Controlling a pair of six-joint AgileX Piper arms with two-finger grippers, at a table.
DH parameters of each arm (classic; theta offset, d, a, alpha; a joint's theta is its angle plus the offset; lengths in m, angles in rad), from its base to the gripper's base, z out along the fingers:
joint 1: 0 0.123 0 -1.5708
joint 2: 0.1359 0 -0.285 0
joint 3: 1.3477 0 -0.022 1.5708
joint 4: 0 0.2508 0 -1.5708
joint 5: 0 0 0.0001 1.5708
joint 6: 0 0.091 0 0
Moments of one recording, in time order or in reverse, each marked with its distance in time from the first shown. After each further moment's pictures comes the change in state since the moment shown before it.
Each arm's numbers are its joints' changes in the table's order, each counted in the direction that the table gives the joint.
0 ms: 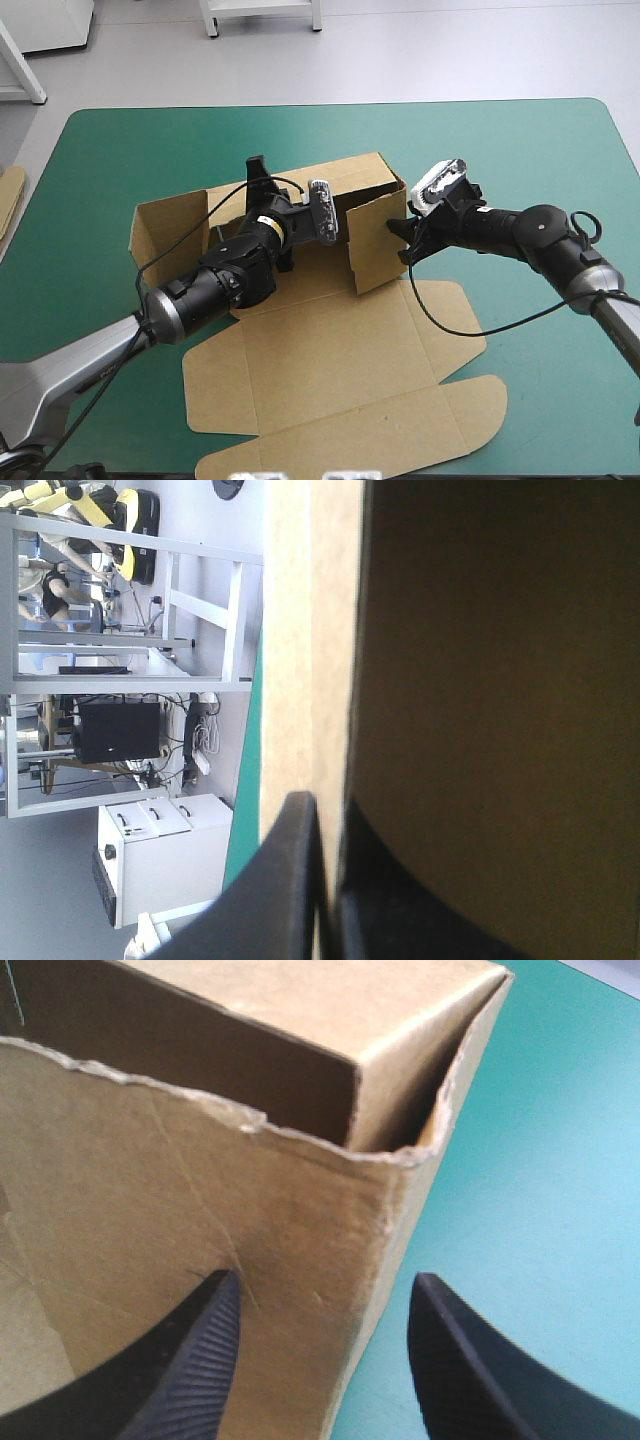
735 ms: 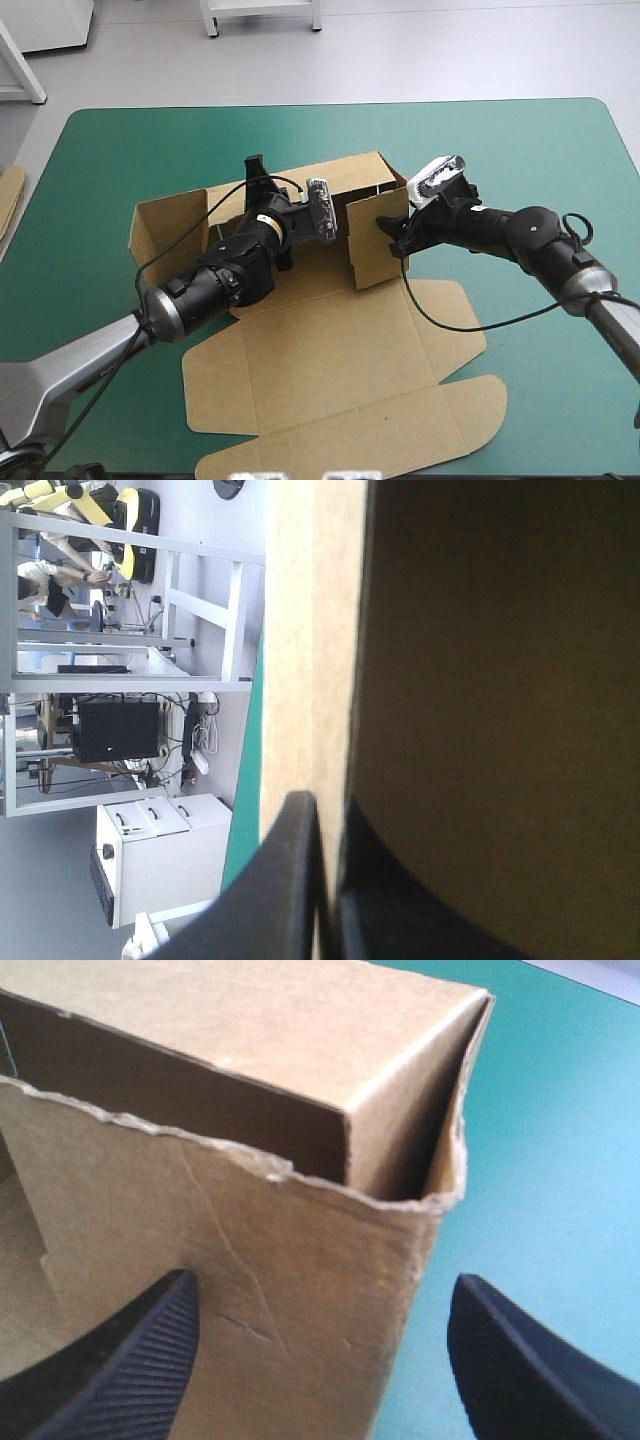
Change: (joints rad) left arm 0.009 0.002 0.000 0.000 -0.008 -0.003; right arm 0.042 0.000 0.000 0.033 -0.075 0.070
